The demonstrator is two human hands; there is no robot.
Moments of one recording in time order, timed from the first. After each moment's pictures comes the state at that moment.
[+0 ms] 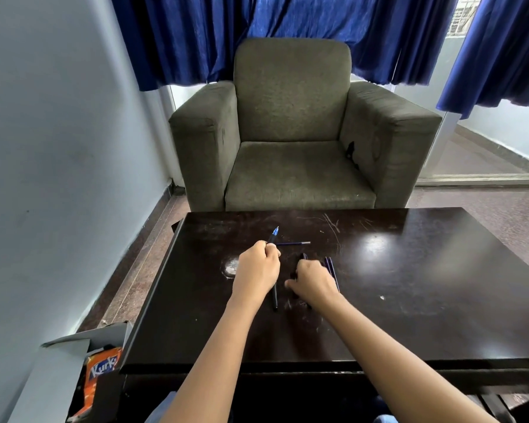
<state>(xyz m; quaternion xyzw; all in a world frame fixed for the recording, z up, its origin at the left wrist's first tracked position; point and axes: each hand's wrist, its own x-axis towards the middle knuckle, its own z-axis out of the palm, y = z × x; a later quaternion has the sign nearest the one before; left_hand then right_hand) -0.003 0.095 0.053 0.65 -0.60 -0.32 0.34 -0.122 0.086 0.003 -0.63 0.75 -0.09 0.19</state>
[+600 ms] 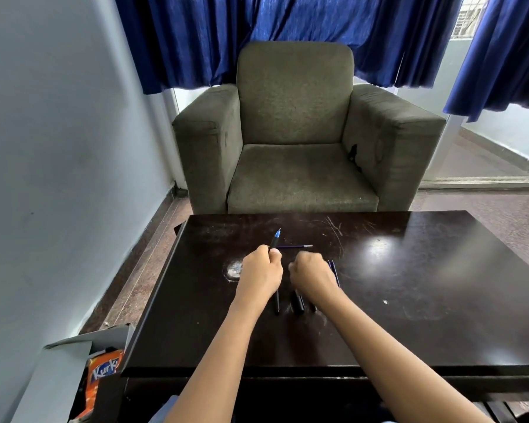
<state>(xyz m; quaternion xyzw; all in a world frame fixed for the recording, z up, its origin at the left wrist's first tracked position) -0.003 0.094 0.050 0.65 -0.62 -0.31 0.31 -0.113 0.077 0.017 -0.61 0.76 -0.15 0.18</state>
